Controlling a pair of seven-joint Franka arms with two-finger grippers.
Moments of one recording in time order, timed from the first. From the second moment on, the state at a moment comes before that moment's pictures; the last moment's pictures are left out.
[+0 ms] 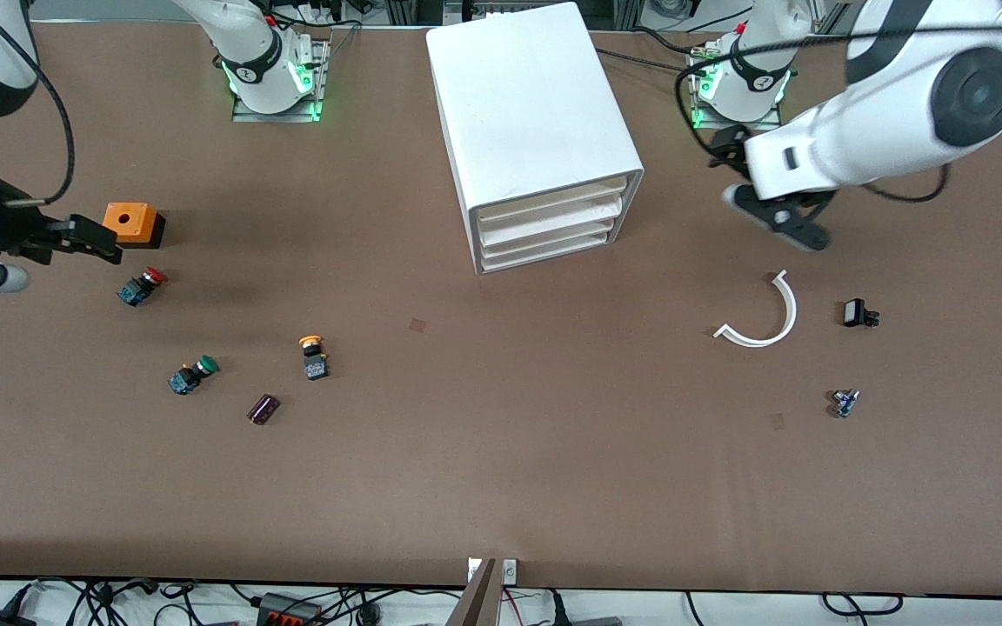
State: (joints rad) left arm -0.23 0.12 -0.06 -1.65 -0.28 1.38 0.16; right arm 0.04 0.12 -0.05 -1.65 0.00 1.72 -0.04
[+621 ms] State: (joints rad) left arm -0.22 0.44 -0.05 -1.65 -0.78 1.41 0.40; right arm 0.19 0.30 -0.05 -1.65 0.01 1.88 -0.03
